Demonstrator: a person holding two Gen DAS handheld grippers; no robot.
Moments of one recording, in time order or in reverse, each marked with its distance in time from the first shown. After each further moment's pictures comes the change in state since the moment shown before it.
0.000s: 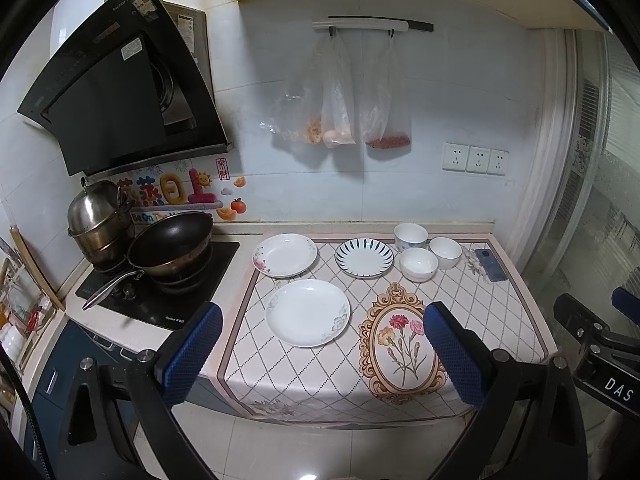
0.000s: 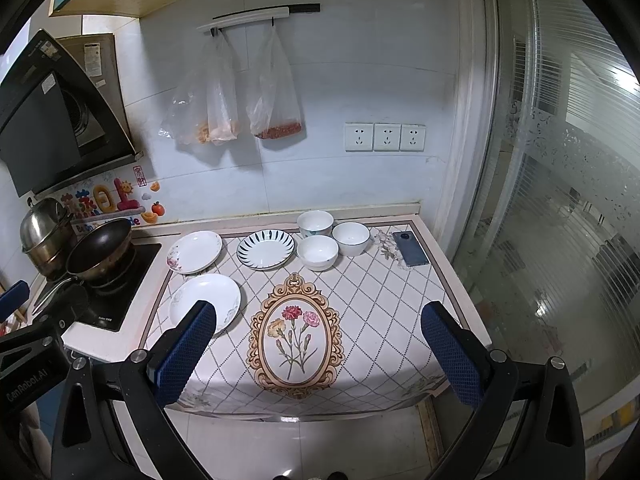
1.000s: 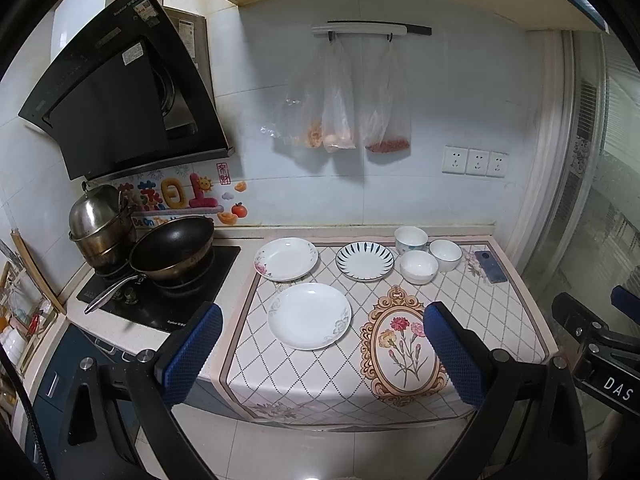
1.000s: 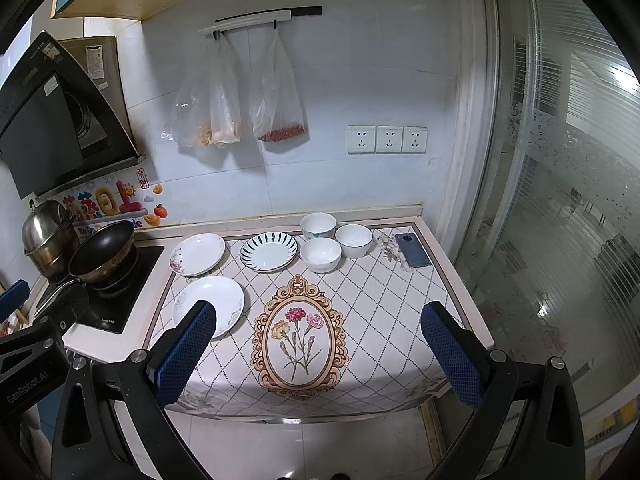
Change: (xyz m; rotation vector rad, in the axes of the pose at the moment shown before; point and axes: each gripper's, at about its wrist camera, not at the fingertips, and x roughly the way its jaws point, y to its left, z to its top) left arm 0.000 0.006 0.002 0.005 -0.017 -0.004; right arm -0.001 0.003 0.003 0.003 -0.009 0.007
